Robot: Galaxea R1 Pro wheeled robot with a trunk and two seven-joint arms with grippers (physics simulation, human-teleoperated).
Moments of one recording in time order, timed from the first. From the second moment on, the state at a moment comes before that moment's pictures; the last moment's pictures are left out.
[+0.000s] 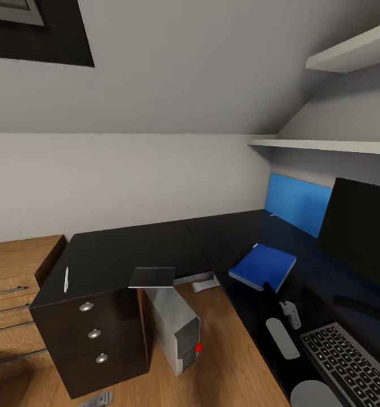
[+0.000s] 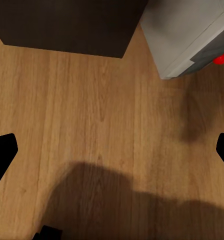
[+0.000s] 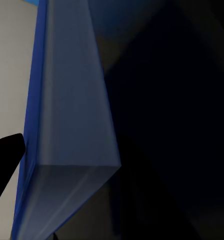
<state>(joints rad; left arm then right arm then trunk) 0.14 0.09 -0.14 -1.27 0.57 0.37 0.34 -0.51 0.07 -0.13 -0.79 -1.12 -0.27 -0.15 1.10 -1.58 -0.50</state>
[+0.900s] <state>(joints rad) 0.14 0.09 -0.12 -1.18 0.57 0.37 0.34 -0.51 0.07 -0.13 -0.79 -1.12 -0.27 -0.17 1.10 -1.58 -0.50</state>
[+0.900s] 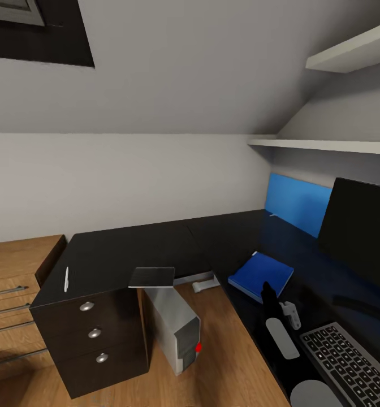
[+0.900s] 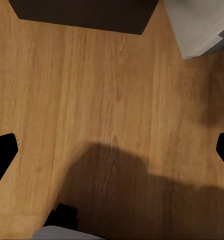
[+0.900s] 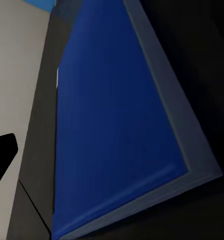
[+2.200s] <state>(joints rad) 0.14 0.09 -0.11 -1.17 0.57 0.37 0.34 -0.51 0.07 -0.12 -0.80 -1.12 -0.27 -0.16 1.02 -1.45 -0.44</state>
